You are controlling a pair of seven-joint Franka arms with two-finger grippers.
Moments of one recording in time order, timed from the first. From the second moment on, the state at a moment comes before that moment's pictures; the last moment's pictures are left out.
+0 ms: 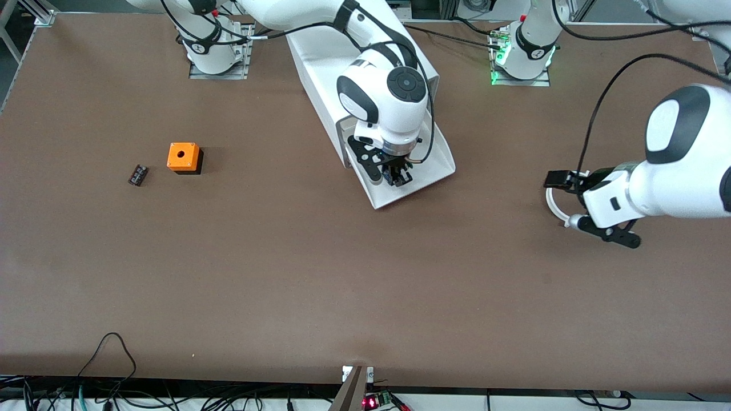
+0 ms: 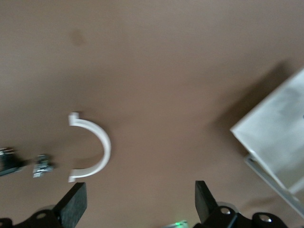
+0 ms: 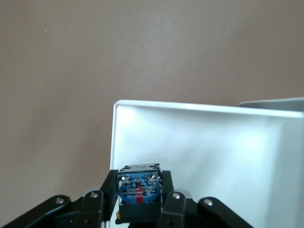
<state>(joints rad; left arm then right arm) 0.07 0.40 -0.20 -1.33 0.02 1.46 0.16 0.92 0.88 -0.03 -1.05 -0.08 1.95 1.98</state>
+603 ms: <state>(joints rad) 0.08 0.39 -0.19 -1.22 0.11 1.51 0.11 0.93 0.94 -0.04 -1.05 -0.11 2.04 2.09</state>
